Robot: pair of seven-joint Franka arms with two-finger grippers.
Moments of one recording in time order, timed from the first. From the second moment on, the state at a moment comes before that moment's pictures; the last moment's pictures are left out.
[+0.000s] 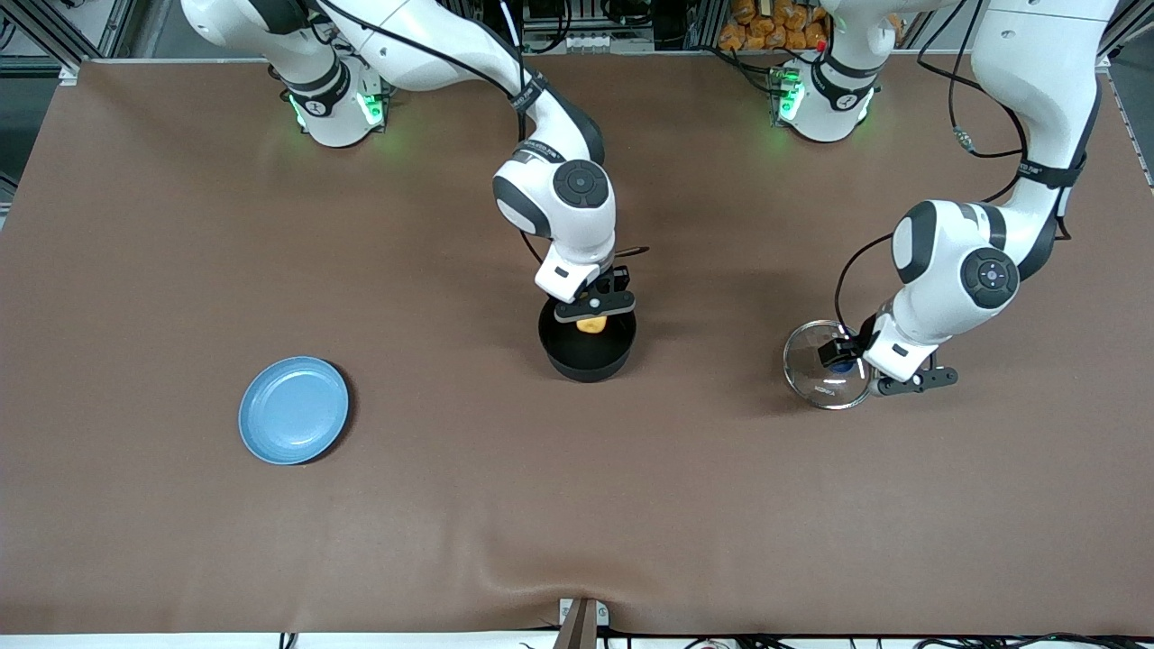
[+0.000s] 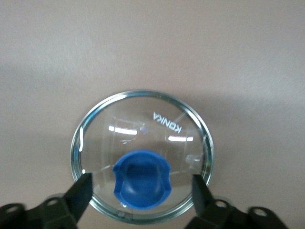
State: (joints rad) left arm 0.08 0.36 -0.19 -2.08 0.01 2.46 -0.27; right arm 0.81 0.69 0.06 -1.55 -0.10 2.30 0.75
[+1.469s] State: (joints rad) left arm 0.08 0.19 -0.26 -1.50 0.01 1.71 -0.27; right arm 0.80 0.78 0.00 -1.50 -0.10 2.35 0.74
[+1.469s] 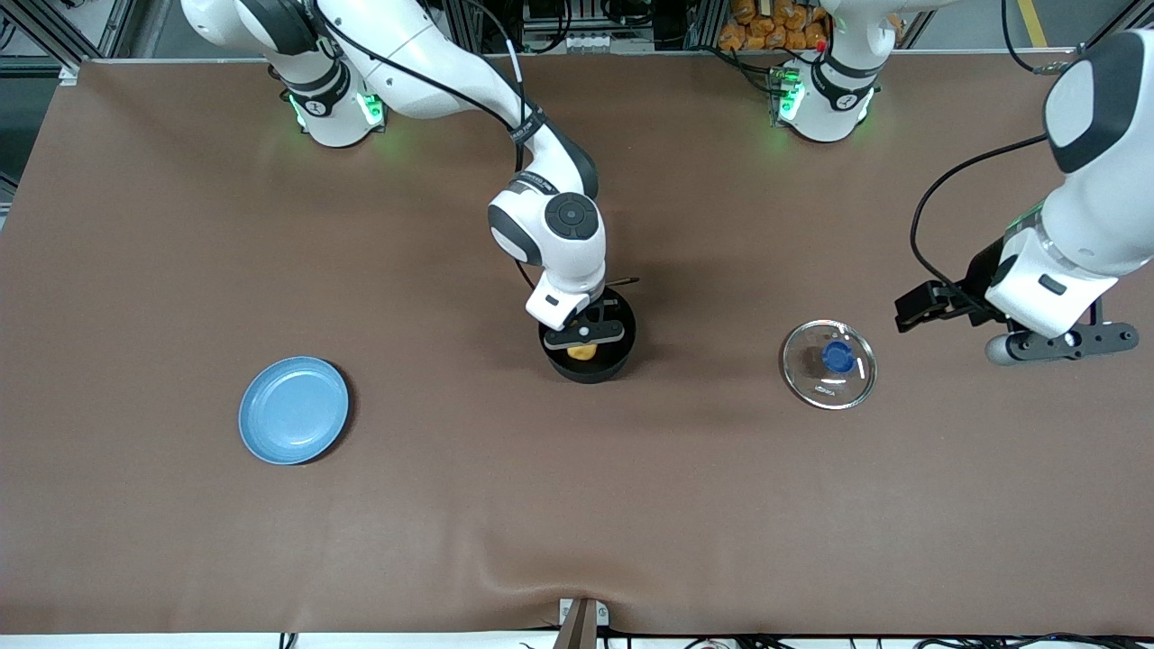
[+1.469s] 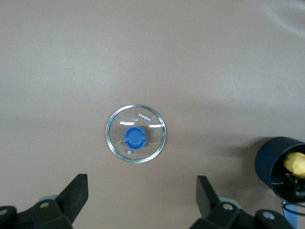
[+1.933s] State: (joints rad) left arm 0.08 0.12 -0.26 -1.48 -0.01 1.61 -0.27; right arm 0.80 0.77 0.00 -1.47 -0.10 2.36 0.74
